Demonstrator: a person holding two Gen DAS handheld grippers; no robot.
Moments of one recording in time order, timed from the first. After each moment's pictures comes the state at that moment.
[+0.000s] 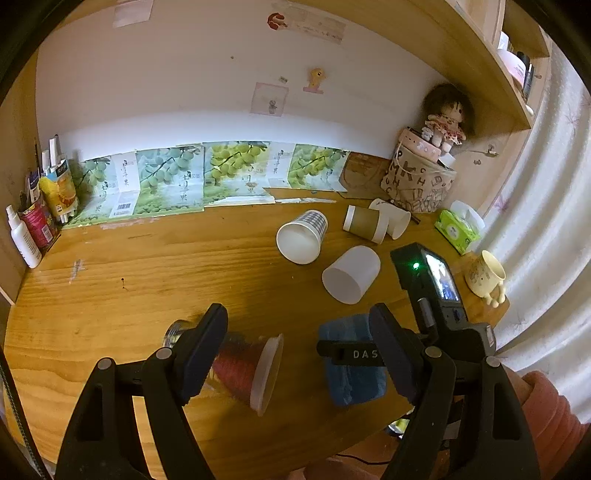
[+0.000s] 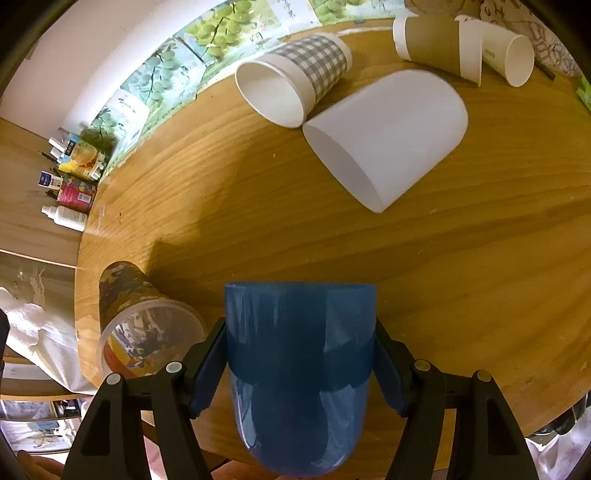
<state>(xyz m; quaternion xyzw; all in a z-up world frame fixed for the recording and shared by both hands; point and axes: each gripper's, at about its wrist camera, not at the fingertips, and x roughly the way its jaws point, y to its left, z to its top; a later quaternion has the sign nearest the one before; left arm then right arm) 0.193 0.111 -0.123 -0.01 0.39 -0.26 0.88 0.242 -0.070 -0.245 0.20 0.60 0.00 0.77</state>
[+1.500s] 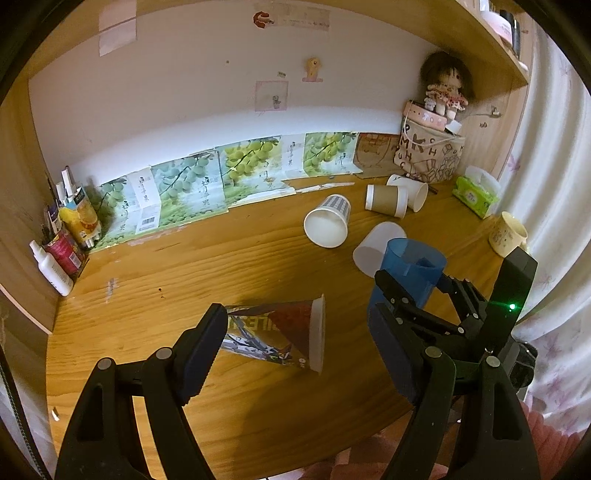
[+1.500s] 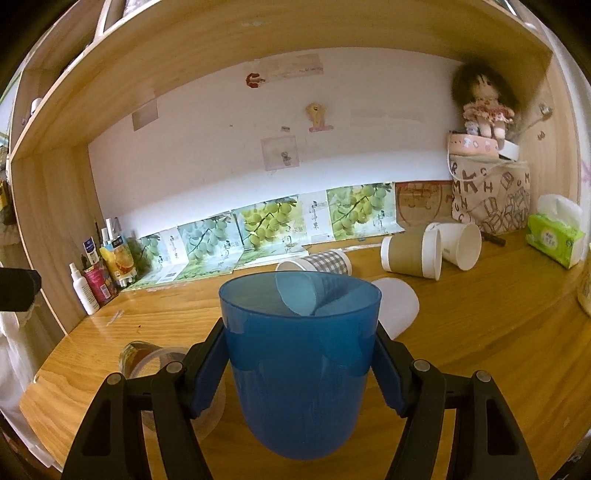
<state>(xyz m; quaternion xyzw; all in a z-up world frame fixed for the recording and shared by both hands) 0.187 0.123 -0.120 0.08 0.39 -0.24 0.88 0.172 -0.052 -0.218 0.10 0.21 -0.05 0.97</state>
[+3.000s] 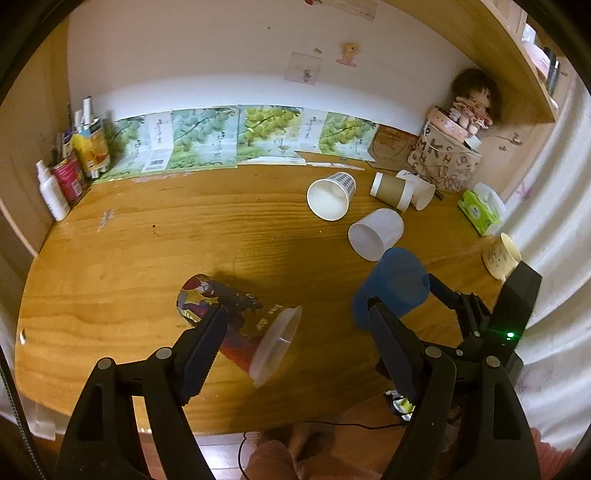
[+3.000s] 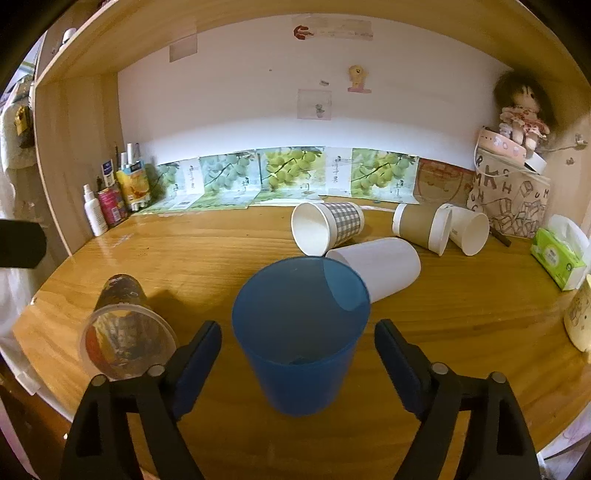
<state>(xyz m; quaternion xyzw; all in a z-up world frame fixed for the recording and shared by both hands) 0.163 0.131 -0.131 -0.02 0.45 -0.20 0.87 0.151 -0.038 -0.209 0.01 0.32 0.00 0.95</state>
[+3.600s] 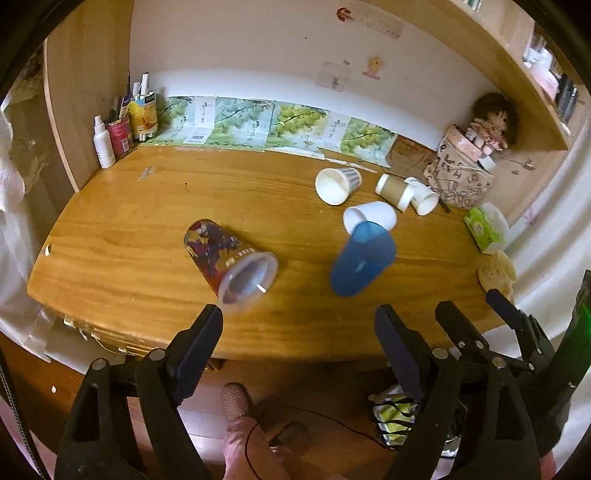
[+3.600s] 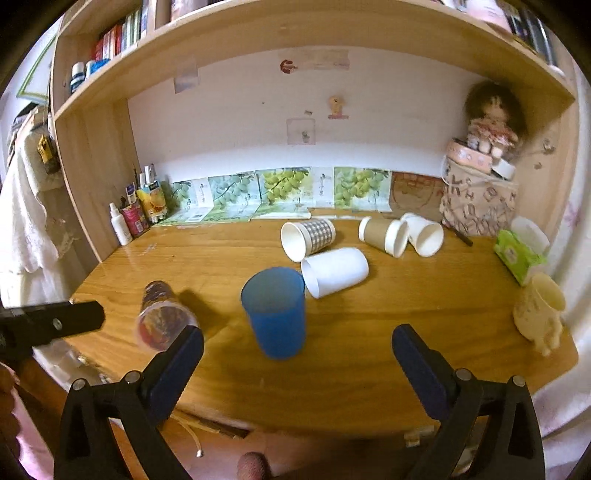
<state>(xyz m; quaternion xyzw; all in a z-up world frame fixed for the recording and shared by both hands) 0.078 0.117 -0.105 -0.07 0.46 -0.12 0.88 0.056 -0.074 -0.125 0.03 0.34 0.00 0.94</state>
